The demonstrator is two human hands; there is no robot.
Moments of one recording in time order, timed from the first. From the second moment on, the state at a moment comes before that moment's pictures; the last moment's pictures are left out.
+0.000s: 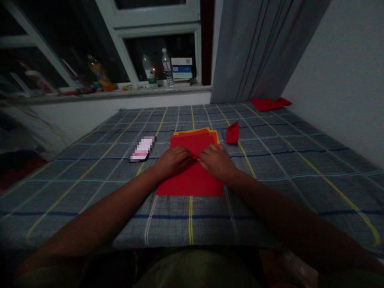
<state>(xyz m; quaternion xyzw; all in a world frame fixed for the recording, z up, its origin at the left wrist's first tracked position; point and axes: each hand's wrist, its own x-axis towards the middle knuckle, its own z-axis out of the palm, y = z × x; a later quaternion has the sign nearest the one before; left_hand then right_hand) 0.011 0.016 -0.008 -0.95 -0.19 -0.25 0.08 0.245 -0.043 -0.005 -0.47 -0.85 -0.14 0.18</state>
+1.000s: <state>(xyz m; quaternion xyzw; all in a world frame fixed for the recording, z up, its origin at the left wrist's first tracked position) 0.010 0.010 0.001 -0.95 -0.21 -0.17 0.17 0.243 -0.045 -0.009 -0.47 -0.85 -0.16 0.16</state>
